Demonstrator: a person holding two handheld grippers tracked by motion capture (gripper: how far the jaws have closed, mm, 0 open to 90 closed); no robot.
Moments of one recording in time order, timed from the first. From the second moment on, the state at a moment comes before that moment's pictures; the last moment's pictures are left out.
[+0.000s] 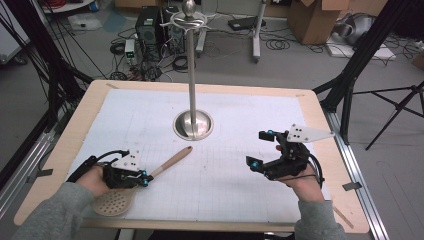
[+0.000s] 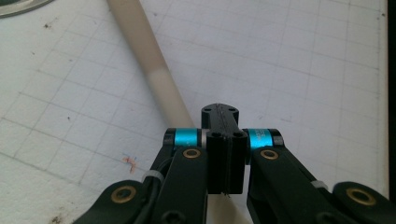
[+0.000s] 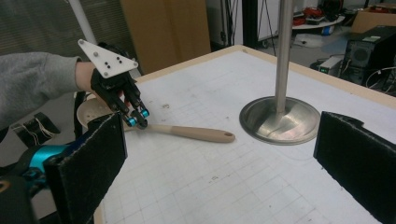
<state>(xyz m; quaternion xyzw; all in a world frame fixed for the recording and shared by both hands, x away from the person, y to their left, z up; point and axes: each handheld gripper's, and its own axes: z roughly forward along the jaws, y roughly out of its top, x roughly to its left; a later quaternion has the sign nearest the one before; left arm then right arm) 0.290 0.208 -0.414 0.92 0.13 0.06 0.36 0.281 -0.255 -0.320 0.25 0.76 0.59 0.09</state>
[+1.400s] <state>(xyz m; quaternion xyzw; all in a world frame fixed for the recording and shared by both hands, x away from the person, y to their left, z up) 0.305 0.228 -0.393 0.91 0.17 0.10 0.38 0.283 -0.252 -0.323 0.25 0.76 0.59 0.08</state>
